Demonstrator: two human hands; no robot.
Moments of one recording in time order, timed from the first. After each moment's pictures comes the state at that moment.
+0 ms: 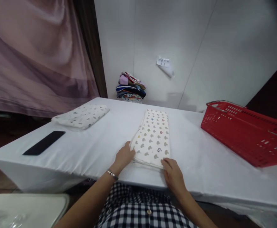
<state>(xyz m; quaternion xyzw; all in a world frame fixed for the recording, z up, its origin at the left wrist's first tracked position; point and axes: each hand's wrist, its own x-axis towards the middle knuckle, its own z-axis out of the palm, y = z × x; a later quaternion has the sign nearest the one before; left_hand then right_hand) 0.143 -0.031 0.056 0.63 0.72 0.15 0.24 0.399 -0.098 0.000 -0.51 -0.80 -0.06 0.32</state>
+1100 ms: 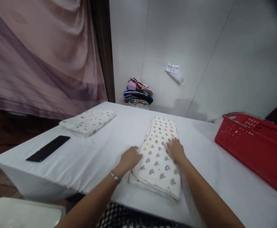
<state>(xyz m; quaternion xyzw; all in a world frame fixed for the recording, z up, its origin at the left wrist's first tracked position) 0.134 0.017 0.067 0.67 0.70 0.14 0.21 0.406 0.105 0.017 -0.69 -0.70 0.06 0.18</state>
